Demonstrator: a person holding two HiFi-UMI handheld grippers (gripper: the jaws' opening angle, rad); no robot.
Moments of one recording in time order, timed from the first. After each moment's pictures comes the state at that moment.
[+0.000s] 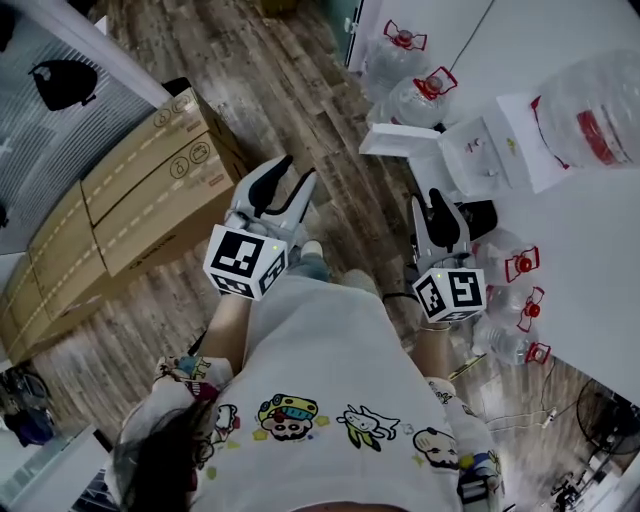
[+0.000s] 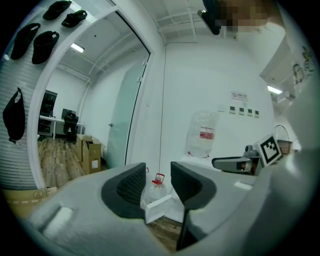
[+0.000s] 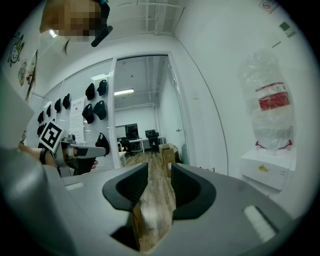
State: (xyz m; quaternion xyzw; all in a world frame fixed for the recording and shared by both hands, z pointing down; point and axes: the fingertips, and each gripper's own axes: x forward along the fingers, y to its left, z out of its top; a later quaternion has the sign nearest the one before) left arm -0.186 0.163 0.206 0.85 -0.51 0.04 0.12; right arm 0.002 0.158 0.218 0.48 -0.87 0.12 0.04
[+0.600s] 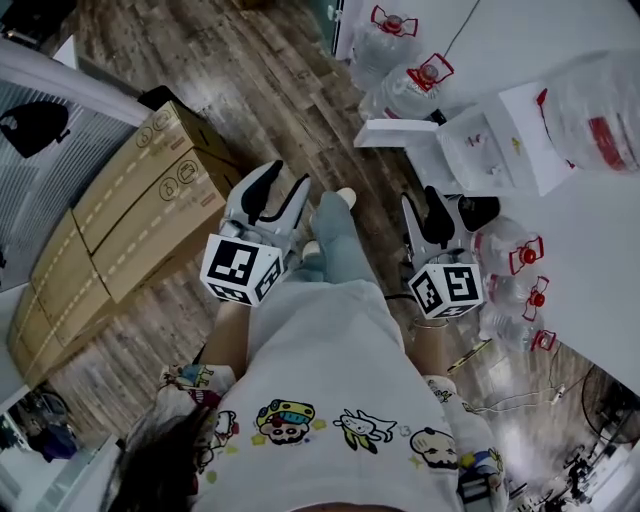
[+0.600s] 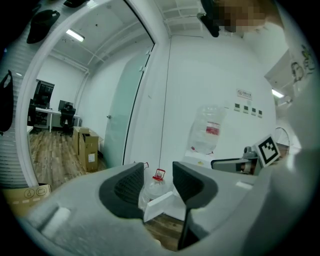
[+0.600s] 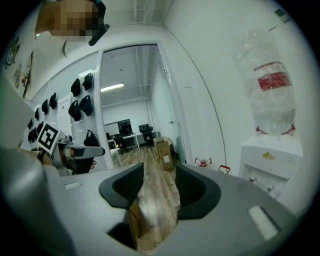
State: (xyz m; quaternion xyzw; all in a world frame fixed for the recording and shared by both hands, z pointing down) left arm -0.193 0.097 0.243 0.85 -0.49 0.06 0.15; right arm -0.004 0.098 0.260 0.50 -0.85 0.17 0.06
